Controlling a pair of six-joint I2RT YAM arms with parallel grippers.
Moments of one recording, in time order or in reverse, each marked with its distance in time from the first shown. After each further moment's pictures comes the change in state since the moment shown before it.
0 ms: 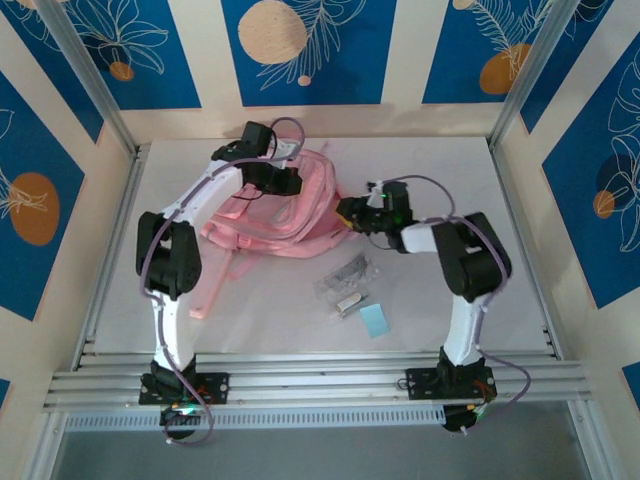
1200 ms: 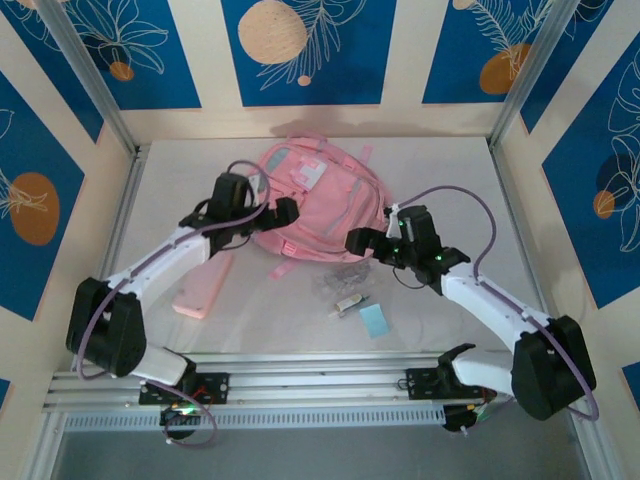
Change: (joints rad) left arm -0.039 -0.625 -0.881 0.520 -0.246 -0.484; right arm 0.161 -0.696 -0.206 -0.724 0.353 -0.340
